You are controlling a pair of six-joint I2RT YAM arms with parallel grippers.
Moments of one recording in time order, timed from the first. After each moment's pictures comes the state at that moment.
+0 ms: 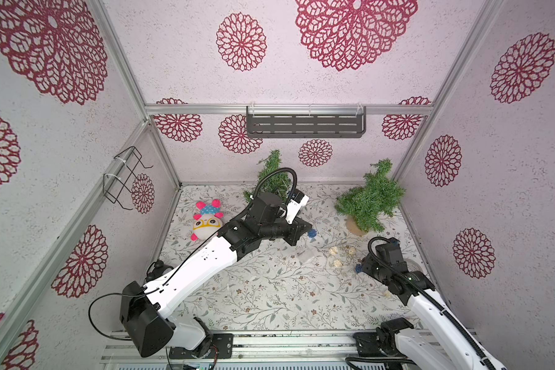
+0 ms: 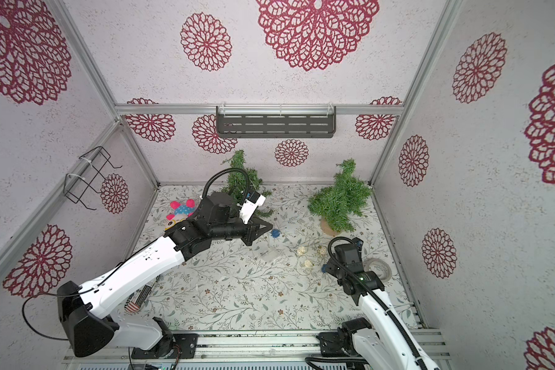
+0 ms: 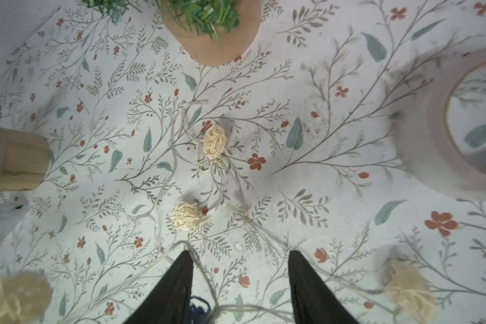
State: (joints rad) left arm -0.76 1.40 1.37 -0.44 0.36 -0.21; right arm 0.30 0.80 0.56 -0.64 0.15 0.73
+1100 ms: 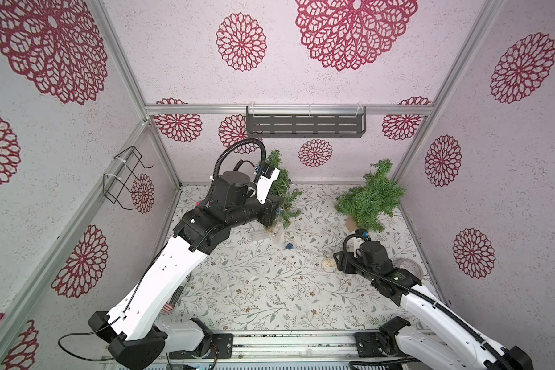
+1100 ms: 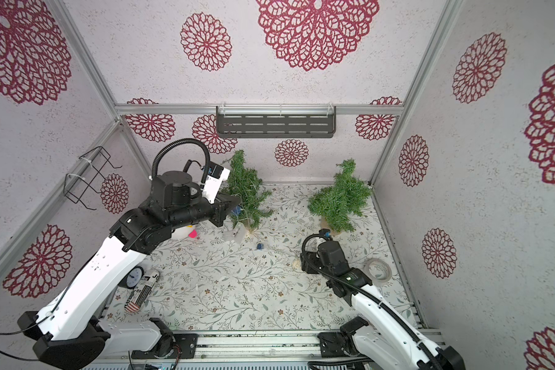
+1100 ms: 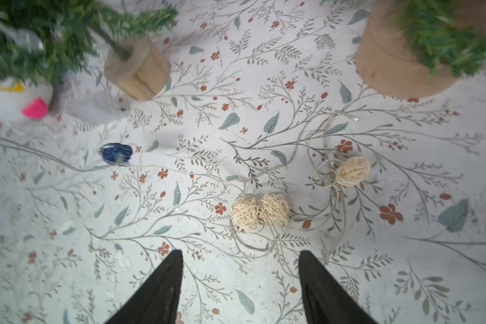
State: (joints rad) left arm -0.64 1.31 1.67 -0.73 0.17 -0.12; right arm 0.60 0.92 0.55 -0.36 0.12 0.42
